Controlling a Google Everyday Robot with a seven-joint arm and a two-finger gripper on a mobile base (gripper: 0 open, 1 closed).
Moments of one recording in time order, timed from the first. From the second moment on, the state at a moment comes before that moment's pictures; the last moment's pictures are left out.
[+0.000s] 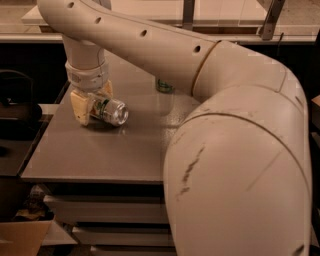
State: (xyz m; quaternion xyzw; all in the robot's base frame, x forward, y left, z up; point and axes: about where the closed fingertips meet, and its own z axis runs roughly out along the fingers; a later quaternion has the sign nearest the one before) arm 0.588 0.173 0.832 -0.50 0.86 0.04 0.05
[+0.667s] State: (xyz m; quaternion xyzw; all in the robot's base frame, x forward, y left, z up) arm 0.584 0.172 0.832 -0.50 0.86 0.04 0.04
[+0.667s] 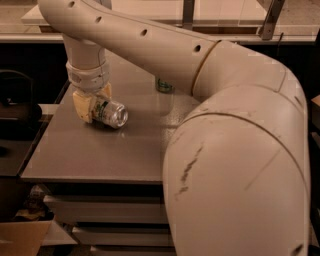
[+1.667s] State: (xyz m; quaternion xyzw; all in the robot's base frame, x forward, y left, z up) arm 0.576 0.176 0.904 -0.54 0.83 0.04 0.13
